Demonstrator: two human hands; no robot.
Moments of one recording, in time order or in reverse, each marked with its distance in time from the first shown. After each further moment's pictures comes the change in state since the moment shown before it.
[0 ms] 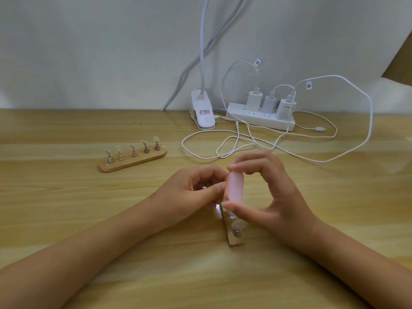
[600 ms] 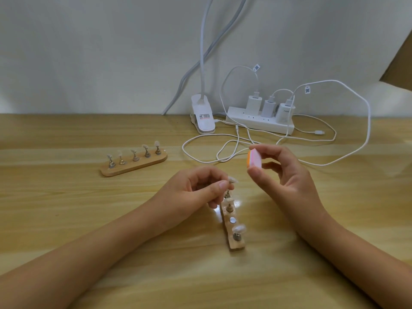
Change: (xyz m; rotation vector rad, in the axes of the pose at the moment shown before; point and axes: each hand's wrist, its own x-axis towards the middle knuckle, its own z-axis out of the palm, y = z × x) left_hand -0.001 0.002 -0.001 -0.080 0.041 -0.012; right_hand 0.007 0.004 -0.011 0.270 0.147 0.360
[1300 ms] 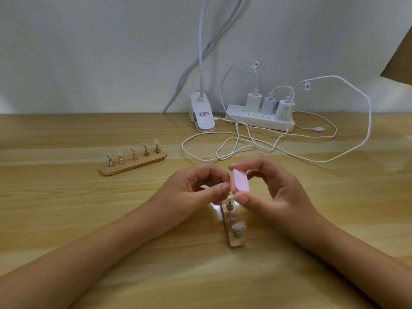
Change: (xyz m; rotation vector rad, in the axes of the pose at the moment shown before) left_hand 0.000 -0.004 -0.003 0.008 -0.013 0.052; right_hand -0.008 0.001 0.007 0.005 -0.184 -0.085
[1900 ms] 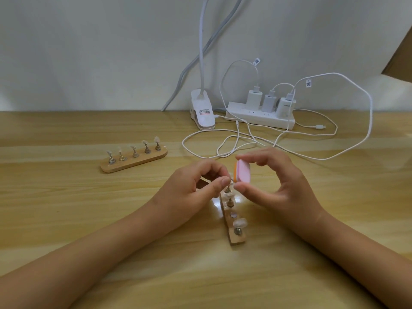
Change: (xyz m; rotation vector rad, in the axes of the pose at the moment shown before) left_hand -0.001 -0.001 0.003 0.278 0.086 0.071; right_hand 0.002 0.000 -0.007 -0.287 0.066 -0.153
